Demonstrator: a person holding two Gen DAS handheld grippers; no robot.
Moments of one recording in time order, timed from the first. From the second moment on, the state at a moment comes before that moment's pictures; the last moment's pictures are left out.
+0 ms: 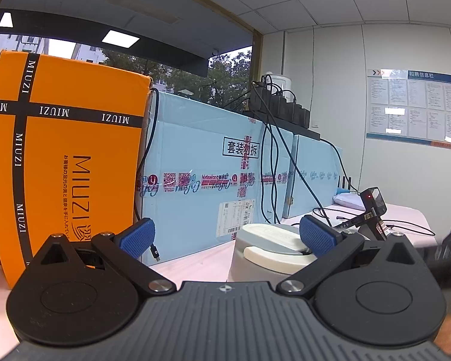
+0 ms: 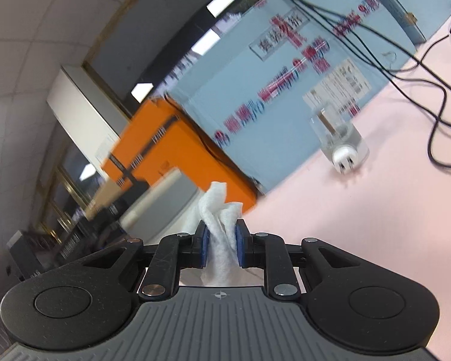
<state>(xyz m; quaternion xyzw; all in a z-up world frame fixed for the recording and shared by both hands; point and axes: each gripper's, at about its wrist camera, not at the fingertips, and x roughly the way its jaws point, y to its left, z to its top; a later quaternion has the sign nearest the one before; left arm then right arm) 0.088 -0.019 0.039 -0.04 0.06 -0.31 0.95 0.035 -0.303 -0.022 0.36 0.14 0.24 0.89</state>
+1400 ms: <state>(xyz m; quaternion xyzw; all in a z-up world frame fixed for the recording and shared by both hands) 0.086 -0.018 0.039 -0.04 0.05 -0.31 0.95 0.050 -0.311 -0.033 0.44 0.13 0.26 0.85</state>
